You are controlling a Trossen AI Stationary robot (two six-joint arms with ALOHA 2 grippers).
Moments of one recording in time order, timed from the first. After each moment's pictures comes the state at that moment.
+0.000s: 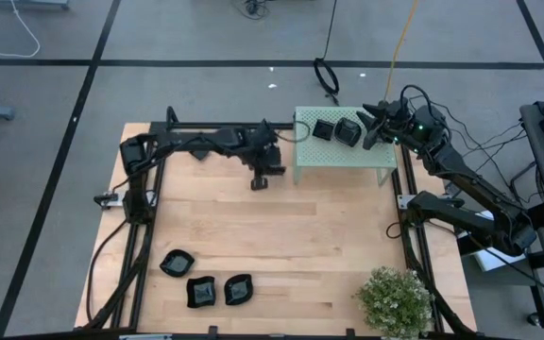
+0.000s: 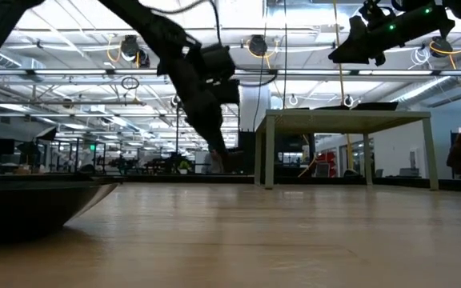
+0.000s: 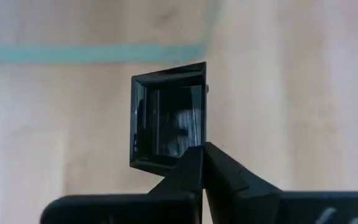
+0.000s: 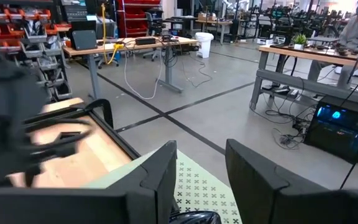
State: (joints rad) left arm 0.40 1.92 1.38 -0.53 0.24 0.37; right arm -0.90 0.76 0.67 0.01 -0.18 -0.04
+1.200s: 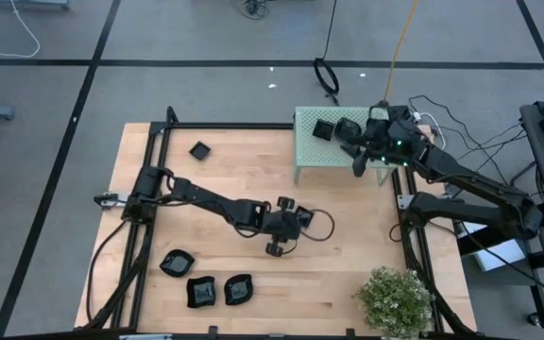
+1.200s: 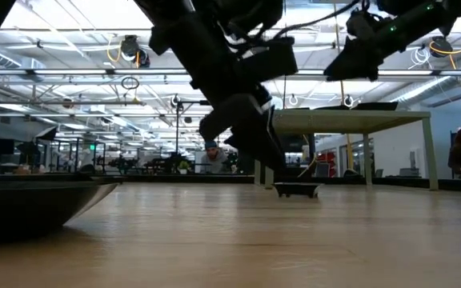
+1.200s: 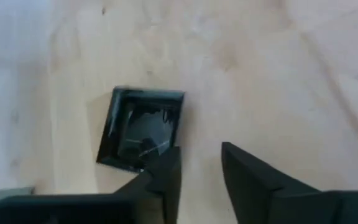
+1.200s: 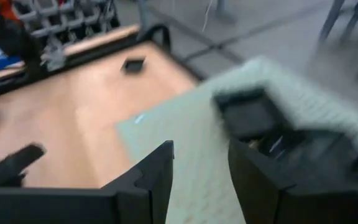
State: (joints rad) left arm -0.14 2.06 1.38 -0.21 -0.19 0.29; right arm -0.60 0.79 0.67 -0.25 -0.11 0.07
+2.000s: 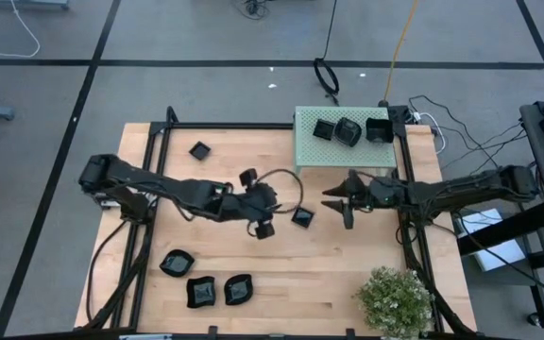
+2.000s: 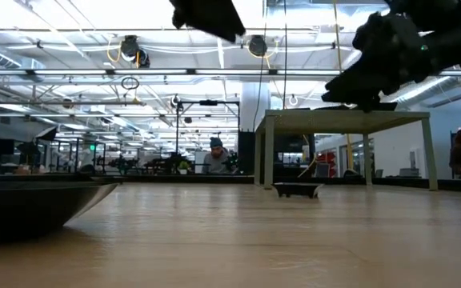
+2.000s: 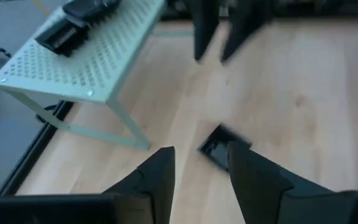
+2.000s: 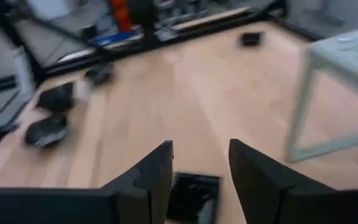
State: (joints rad) left arm -0.21 1.63 1.38 -0.46 -0.50 -0.18; right arm 0.01 0.89 0.29 0.29 0.12 0.27
